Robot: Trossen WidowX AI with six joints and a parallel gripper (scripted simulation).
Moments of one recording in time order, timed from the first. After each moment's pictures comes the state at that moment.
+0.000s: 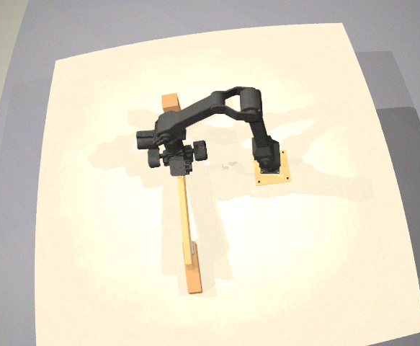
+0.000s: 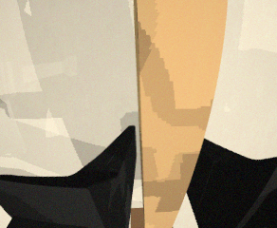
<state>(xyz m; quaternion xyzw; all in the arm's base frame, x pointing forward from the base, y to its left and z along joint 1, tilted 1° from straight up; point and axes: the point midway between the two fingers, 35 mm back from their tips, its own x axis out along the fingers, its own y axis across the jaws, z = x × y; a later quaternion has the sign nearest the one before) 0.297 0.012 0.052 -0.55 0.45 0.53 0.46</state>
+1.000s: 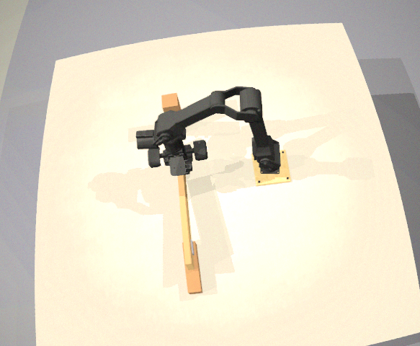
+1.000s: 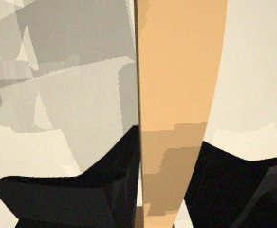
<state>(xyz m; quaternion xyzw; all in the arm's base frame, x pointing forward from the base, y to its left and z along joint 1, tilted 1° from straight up) 0.296 0.011 0.054 -0.55 0.46 0.54 0.45</state>
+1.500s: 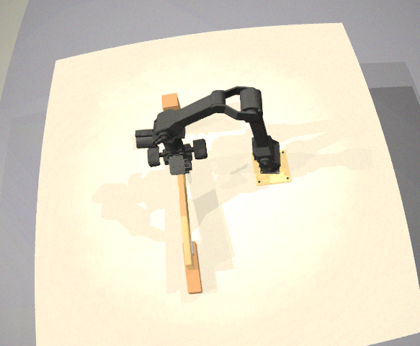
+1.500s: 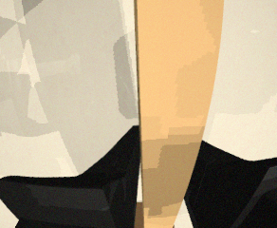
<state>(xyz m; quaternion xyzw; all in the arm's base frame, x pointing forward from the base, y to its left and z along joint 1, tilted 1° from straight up) 0.296 0.010 0.060 -0.55 0.46 0.54 0.45</state>
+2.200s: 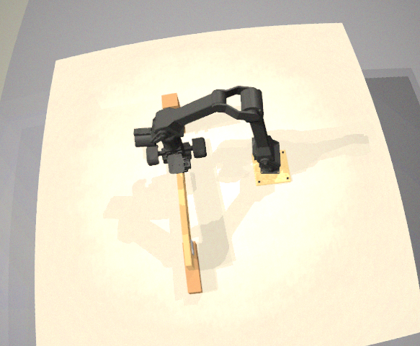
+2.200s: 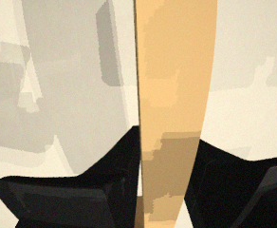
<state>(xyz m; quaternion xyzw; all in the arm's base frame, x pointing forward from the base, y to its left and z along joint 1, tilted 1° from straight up) 0.297 0.011 0.070 -0.55 0.46 0.54 0.45</state>
